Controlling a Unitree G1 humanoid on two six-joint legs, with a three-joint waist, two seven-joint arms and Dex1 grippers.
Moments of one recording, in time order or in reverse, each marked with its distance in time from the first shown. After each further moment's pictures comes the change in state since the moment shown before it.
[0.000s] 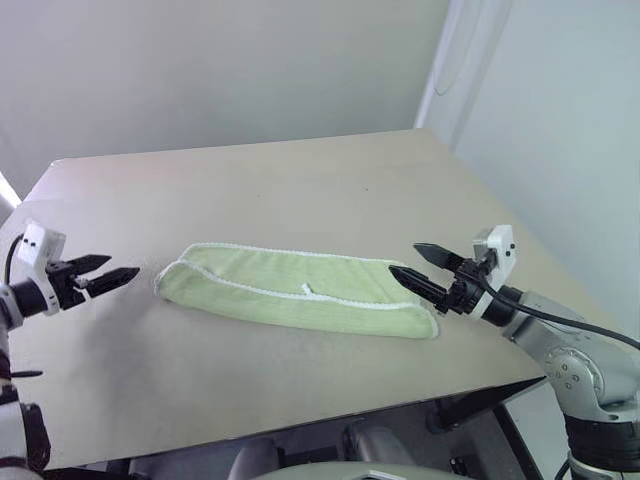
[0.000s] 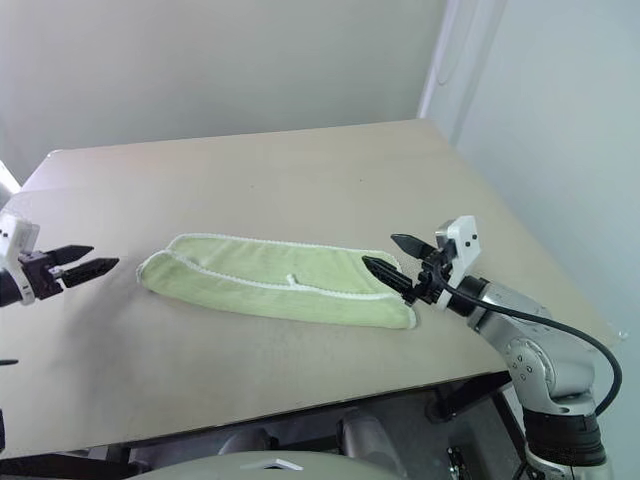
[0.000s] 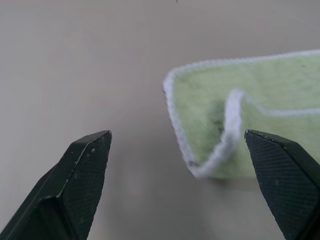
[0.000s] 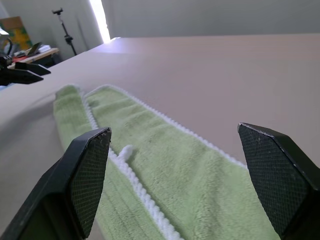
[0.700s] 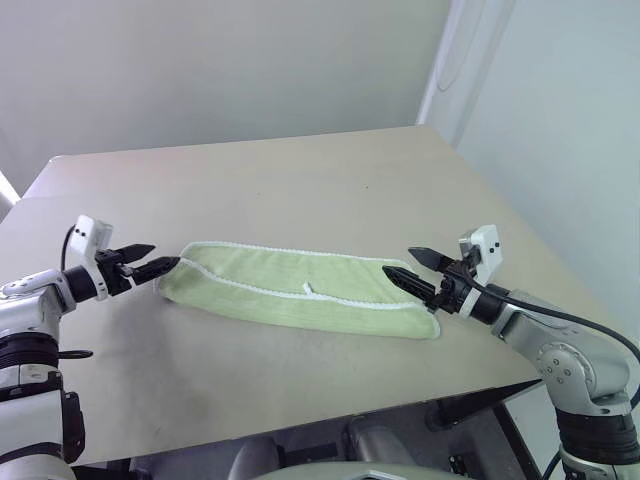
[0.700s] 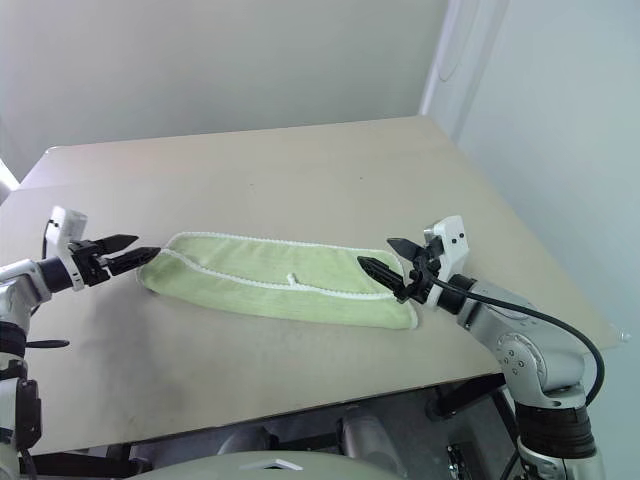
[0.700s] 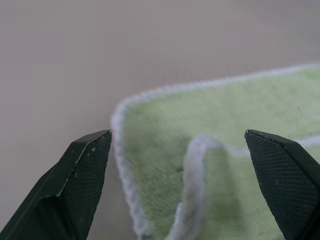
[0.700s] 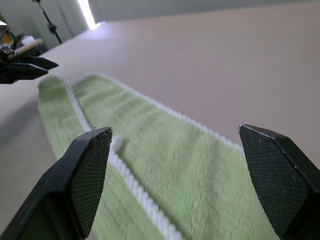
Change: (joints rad) left arm -0.156 -0.121 -0.121 0.049 0.036 -0.027 0.005; right arm -0.010 -0.006 -0.002 -0.024 0.019 0.131 -0.115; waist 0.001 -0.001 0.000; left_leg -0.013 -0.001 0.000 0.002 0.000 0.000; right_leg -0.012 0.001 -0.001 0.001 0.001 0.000
